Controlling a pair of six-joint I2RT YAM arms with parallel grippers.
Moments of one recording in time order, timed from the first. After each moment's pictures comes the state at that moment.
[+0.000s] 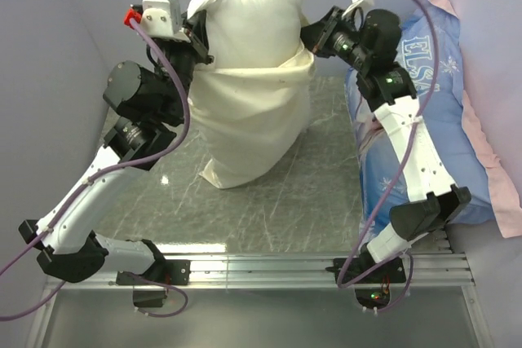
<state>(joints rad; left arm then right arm) -0.79 1.31 1.78 0.11 -0.53 0.18 0.31 1.59 1.96 -0.34 -0.36 0.59</state>
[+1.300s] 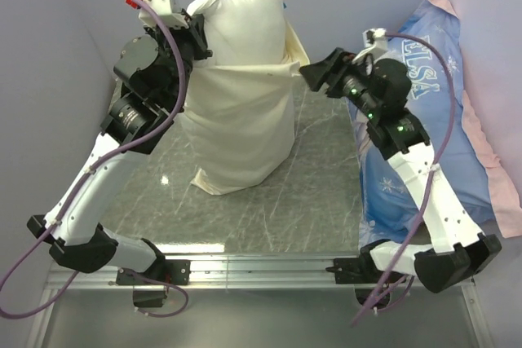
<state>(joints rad) -0.70 1.38 1.89 -0.19 -0.57 -0.06 0.31 1.24 1.44 -0.24 -0.20 0.58</state>
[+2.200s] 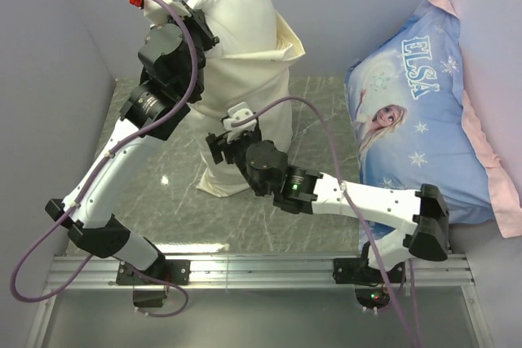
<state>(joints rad) -0.71 1.51 2.01 -0.22 -0.79 -0.27 1.23 1.46 1.27 0.21 0.68 -0.03</state>
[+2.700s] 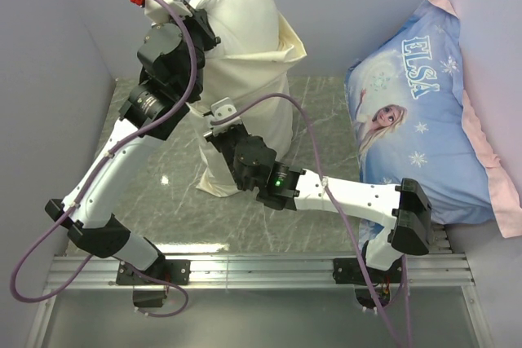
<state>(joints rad) -0.71 1.51 2.01 -0.23 -0.75 -0.28 1.24 1.59 1.38 0.38 0.82 -0.33</state>
